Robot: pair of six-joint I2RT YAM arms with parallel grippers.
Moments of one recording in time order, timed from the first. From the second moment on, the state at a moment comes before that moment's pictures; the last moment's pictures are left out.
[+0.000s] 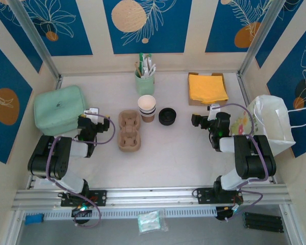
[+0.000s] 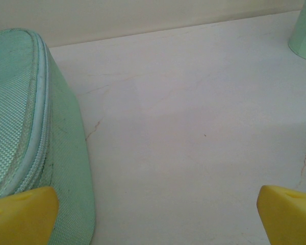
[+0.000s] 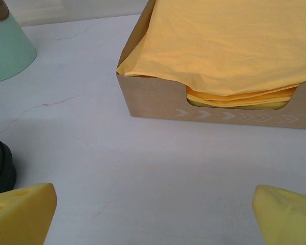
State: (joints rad) left arm -0.09 1.57 0.37 0.87 -0.09 0.08; right arm 0.00 1.52 0.41 0.69 -0.18 0.07
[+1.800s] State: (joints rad) left arm -0.12 0.85 0.79 -0.51 0.07 -0.35; right arm 1.03 1.11 0.82 -0.49 -0.14 0.62
